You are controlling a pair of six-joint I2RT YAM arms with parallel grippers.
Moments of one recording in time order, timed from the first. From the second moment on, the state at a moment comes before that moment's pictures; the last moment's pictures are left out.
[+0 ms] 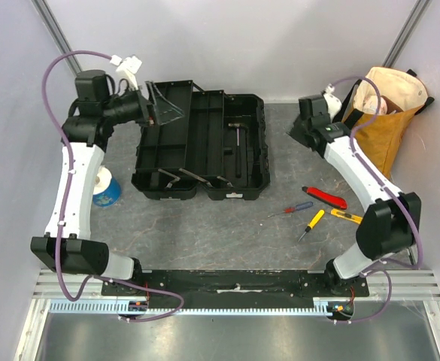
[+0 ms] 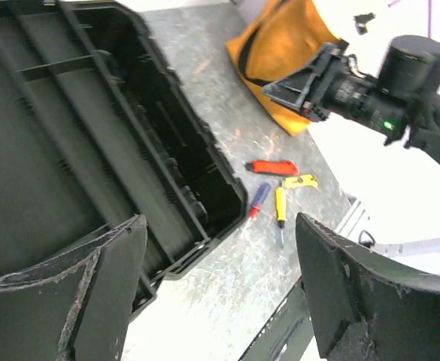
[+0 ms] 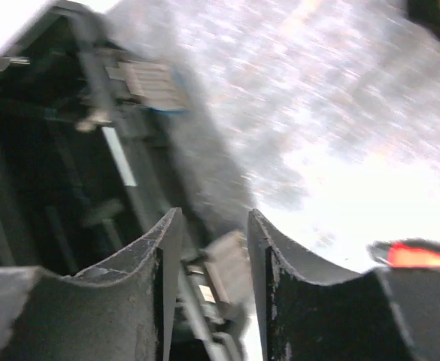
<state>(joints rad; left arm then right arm) -0.02 1.42 1.69 -0.67 0.80 -0.33 0.31 1.62 1.47 -0.52 0.31 0.74</state>
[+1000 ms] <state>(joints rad) -0.24 1.50 1.72 -0.66 0.86 -0.15 0.08 1.59 0.88 -0.73 0.09 1.00</state>
